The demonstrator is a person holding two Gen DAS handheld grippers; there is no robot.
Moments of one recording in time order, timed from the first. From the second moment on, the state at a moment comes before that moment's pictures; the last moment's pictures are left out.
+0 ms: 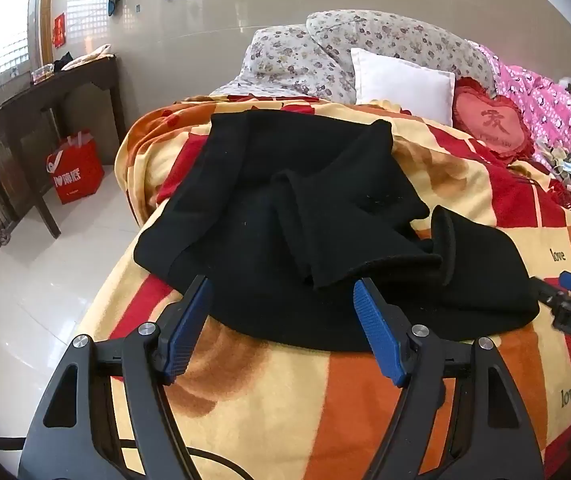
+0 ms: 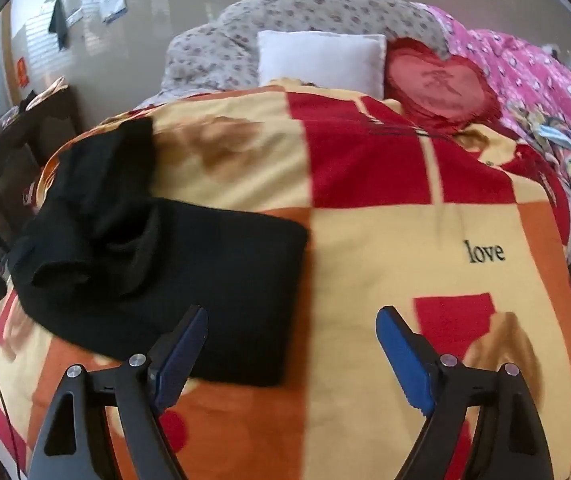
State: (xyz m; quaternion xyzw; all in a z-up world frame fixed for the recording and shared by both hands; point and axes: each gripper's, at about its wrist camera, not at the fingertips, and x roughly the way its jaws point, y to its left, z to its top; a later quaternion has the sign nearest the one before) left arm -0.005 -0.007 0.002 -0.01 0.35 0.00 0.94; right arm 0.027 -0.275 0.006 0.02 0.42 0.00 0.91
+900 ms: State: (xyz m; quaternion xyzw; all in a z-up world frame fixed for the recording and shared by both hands) left arm 0.001 0.037 -0.010 -0.05 0.38 0.03 0.92; right arm 0.032 -0.222 -0.002 -0.01 0.44 0.05 0.90
